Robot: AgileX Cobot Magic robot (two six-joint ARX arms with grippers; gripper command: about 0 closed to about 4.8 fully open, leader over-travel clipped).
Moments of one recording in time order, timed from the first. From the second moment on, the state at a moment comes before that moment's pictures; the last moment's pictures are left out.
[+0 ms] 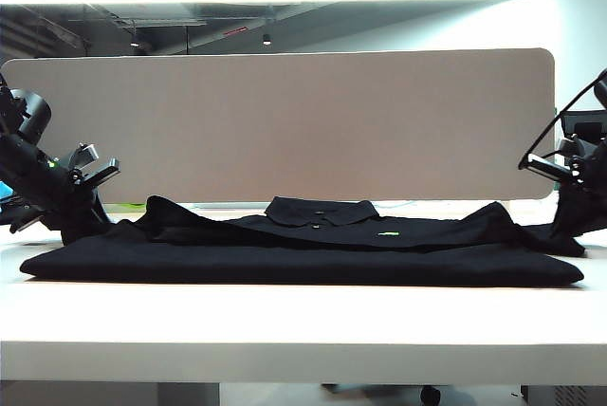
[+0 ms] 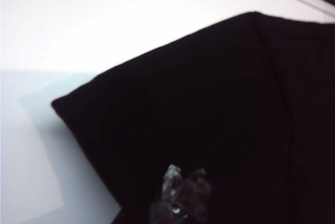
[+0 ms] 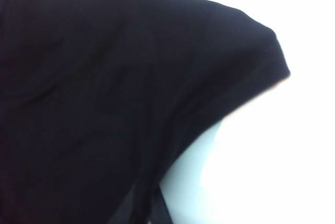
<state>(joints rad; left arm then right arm) 0.14 2.32 1.71 -0.17 0.54 -0.16 -0.18 2.05 1.35 -0.16 -0.32 0.24</state>
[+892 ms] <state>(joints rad) -0.24 2.11 1.71 -0.24 0.57 -0.03 0.19 1.86 1.35 -0.17 -0.36 0.23</state>
